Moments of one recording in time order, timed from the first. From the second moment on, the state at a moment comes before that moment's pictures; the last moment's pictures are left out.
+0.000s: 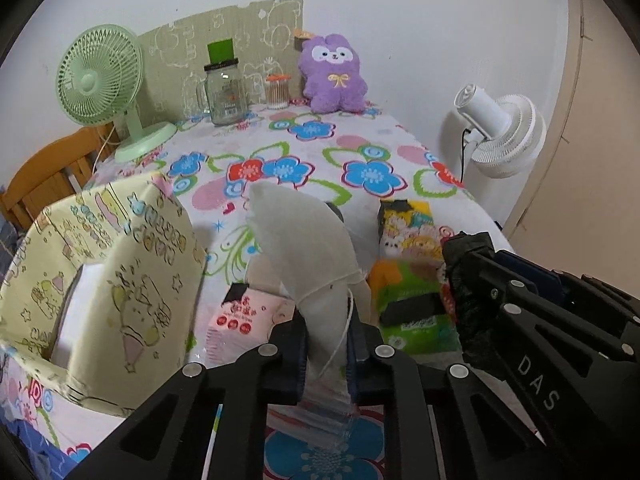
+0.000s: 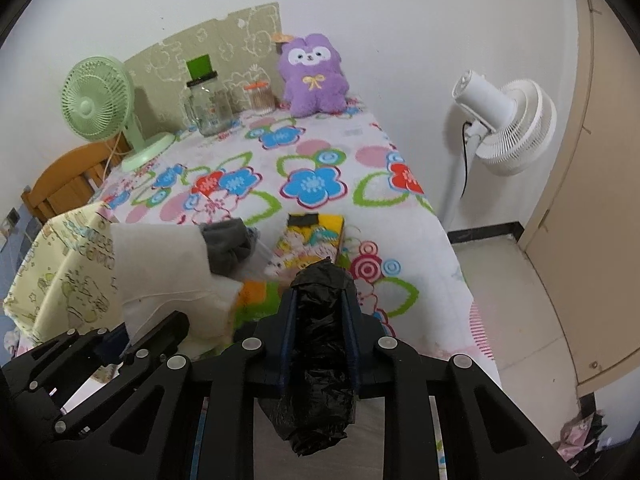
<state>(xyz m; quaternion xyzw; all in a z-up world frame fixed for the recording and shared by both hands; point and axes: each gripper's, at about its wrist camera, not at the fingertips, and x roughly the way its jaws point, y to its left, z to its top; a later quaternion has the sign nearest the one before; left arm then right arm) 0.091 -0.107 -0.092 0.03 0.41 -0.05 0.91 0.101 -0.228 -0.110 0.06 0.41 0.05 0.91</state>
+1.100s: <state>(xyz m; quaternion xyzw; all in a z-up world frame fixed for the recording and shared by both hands) 0.066 -0.077 -0.009 0.03 0.35 -0.06 0.93 0.074 -0.180 -0.012 0.03 0.33 0.07 0.94</state>
